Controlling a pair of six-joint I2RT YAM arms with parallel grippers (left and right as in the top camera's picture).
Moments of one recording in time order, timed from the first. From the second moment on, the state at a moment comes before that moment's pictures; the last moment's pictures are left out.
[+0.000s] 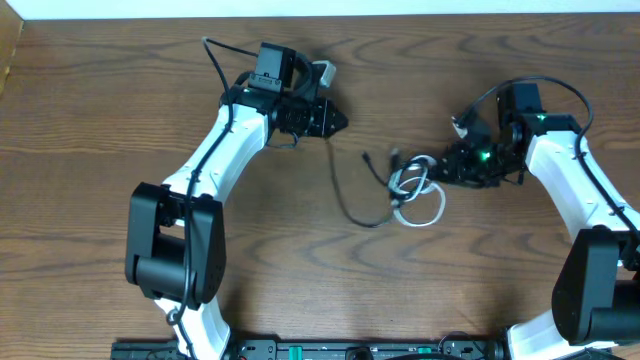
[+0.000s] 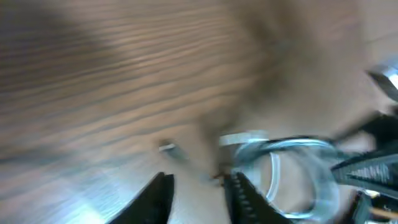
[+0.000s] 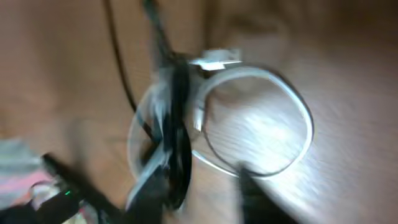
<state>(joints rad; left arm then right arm) -0.28 1.92 1.45 -0.54 0.68 -0.14 0.02 1.72 1.19 -0.90 -0.64 0.02</state>
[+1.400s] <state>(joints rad) -0.66 2.03 1.42 -0.68 0.36 -0.57 -0.02 1.71 1.22 -0.92 -0.25 0.36</state>
